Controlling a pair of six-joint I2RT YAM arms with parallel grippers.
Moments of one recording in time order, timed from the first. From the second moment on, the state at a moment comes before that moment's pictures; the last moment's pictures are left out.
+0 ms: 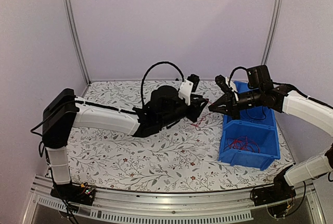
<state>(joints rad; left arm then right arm) -1.07 1.95 1.29 0.56 -0.16 -0.17 0.48 1.30 1.01 -0.36 -0.80 -0.44</state>
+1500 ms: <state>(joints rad) -1.22 1.94 1.13 0.81 -0.35 -0.10 0.42 1.14 1.04 -0.53 -0.62 -0.36</state>
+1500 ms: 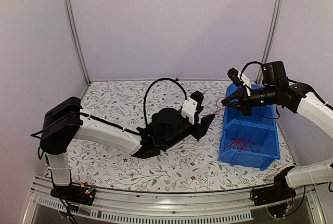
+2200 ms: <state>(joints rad) -1.15 2.07 1.28 0.68 -0.39 -0.15 0.42 1.15 1.06 -0.55 -0.72 -0.35</state>
